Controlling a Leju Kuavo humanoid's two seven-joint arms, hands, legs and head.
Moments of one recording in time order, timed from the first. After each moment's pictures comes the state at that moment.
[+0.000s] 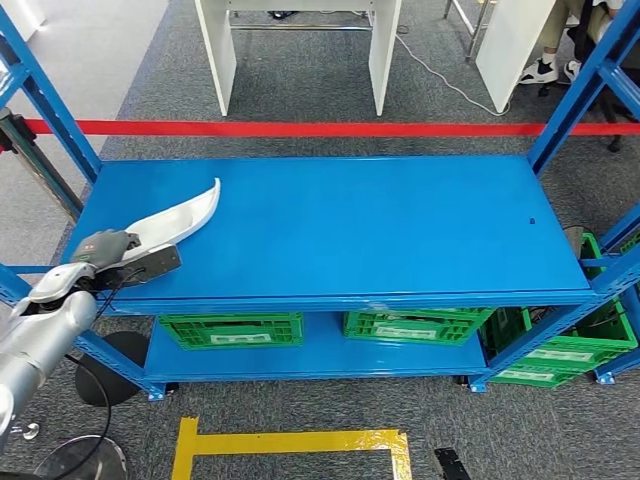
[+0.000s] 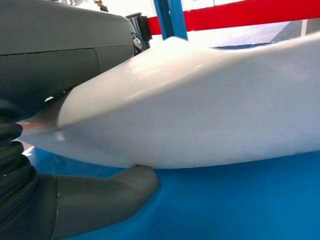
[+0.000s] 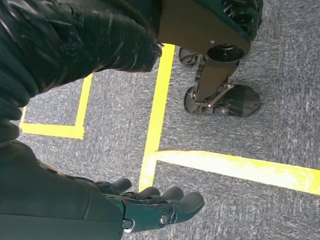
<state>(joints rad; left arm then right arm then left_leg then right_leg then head) -0.73 0.32 -0.57 -0.68 -0.81 -0.03 0.09 -0.12 -0.03 0.63 -0.18 -0.50 -0.27 -0.05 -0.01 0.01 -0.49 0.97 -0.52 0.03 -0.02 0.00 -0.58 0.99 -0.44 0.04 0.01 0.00</state>
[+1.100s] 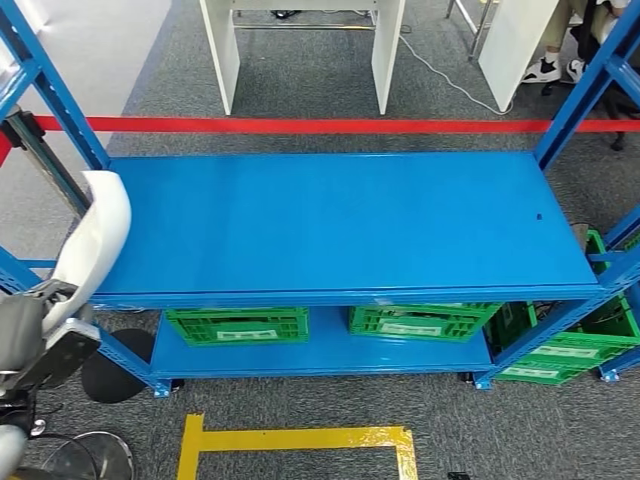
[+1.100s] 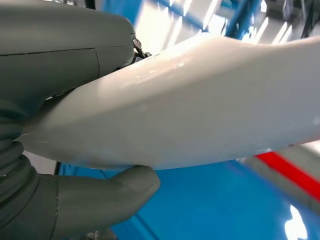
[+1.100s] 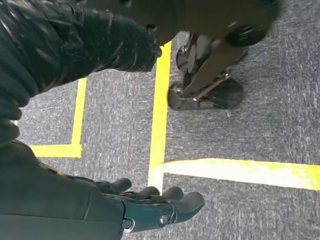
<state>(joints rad) 0.12 0.40 -0.08 -1.81 -0.68 0.19 0.03 -0.05 -0.03 0.56 -0.17 -0.56 -0.28 -0.16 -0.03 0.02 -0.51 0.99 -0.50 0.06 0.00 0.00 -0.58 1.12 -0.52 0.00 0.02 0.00</state>
